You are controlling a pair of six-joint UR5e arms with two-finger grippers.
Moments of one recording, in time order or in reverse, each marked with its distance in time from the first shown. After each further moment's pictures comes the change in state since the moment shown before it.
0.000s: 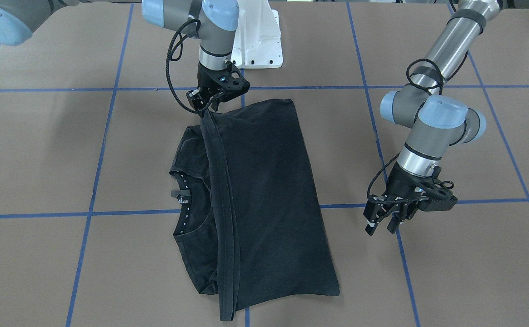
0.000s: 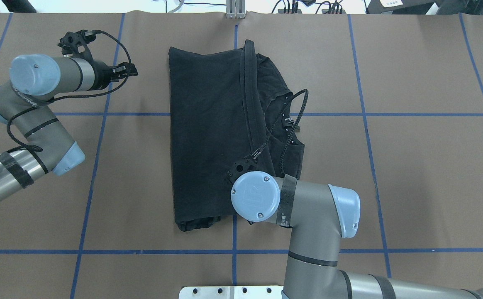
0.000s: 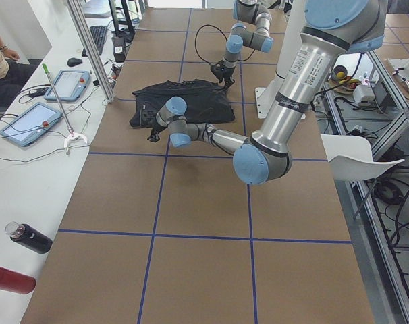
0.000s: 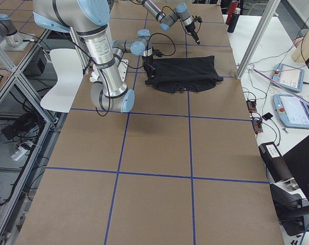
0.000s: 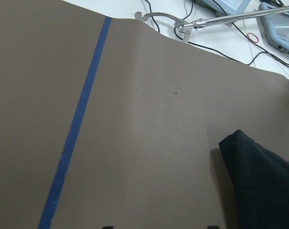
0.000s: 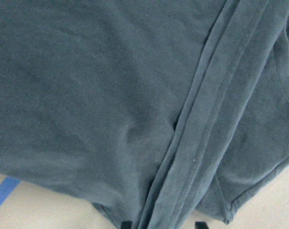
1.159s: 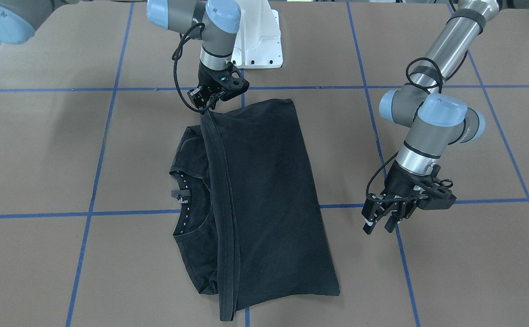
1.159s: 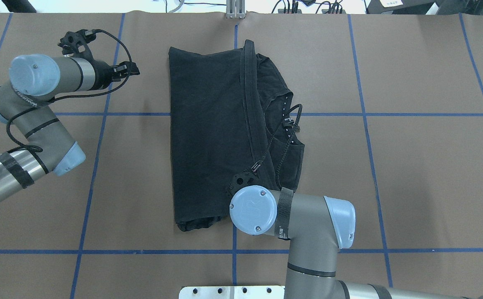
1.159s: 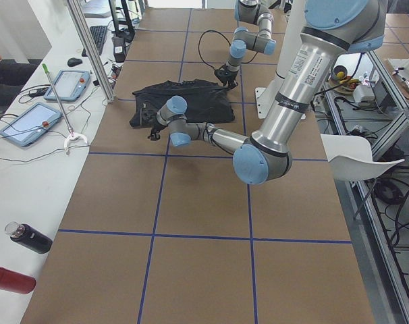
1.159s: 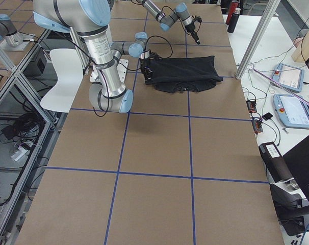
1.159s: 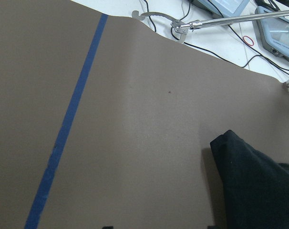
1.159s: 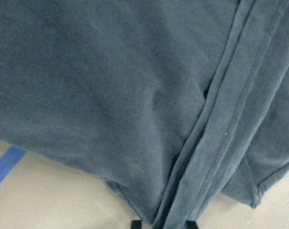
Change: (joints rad) left arm 0.001 0.000 -0.007 -0.014 -0.001 -0.016; right arm -0.032 -0.015 -0.015 -0.001 -0.006 0.010
